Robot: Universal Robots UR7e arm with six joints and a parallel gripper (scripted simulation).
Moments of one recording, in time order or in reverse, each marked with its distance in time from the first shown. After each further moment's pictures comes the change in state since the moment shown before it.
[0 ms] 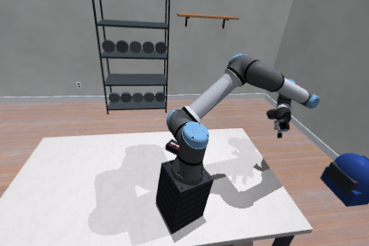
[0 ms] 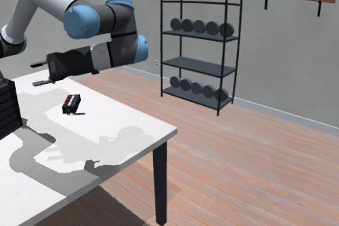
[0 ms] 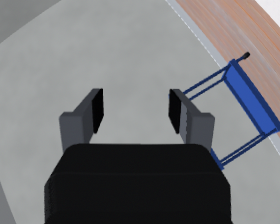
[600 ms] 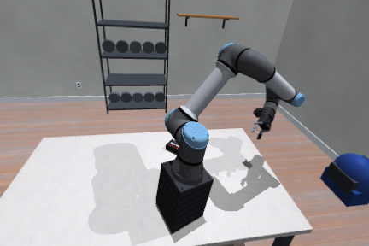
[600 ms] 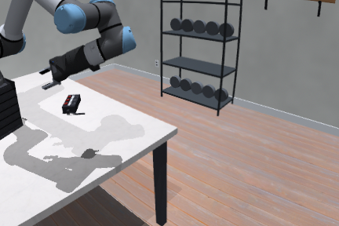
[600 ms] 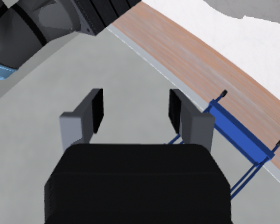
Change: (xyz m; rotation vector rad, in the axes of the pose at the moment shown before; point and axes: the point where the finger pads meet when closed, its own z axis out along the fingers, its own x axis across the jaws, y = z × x) arm -0.009 -0.106 0.007 0.221 0.116 0.137
